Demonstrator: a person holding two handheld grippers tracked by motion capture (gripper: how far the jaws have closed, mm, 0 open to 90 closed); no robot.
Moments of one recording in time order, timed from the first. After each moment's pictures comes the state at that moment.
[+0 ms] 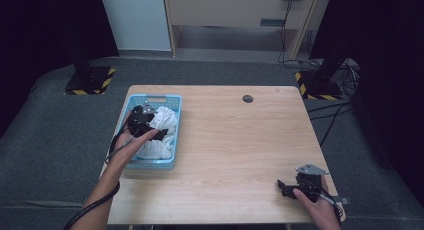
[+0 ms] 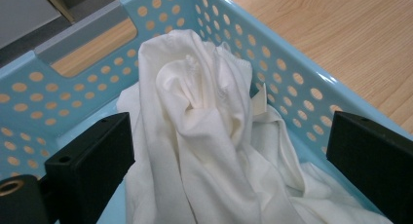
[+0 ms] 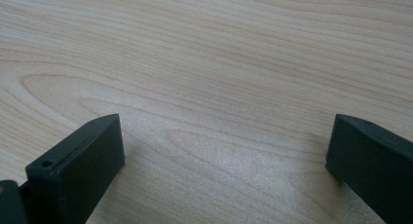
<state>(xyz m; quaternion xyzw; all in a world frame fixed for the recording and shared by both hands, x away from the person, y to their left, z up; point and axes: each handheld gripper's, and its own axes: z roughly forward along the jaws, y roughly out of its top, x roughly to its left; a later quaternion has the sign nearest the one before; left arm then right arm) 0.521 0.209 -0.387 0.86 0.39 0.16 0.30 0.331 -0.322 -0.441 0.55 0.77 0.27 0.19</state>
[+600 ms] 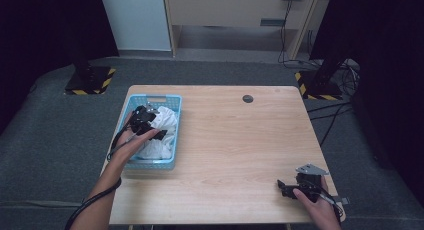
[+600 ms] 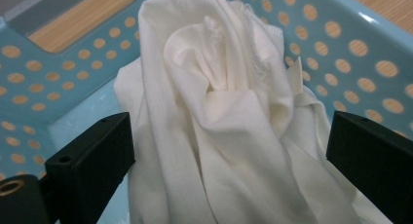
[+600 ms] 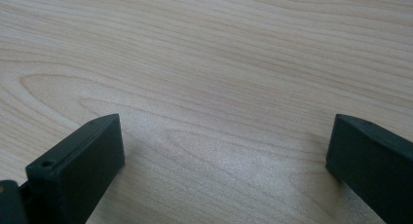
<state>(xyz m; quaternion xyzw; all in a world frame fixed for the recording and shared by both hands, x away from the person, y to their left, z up) 0.540 0.208 -0.413 0.87 0.39 0.14 0.26 0.331 -0.322 -0.441 0.55 0.77 0.27 0.19</state>
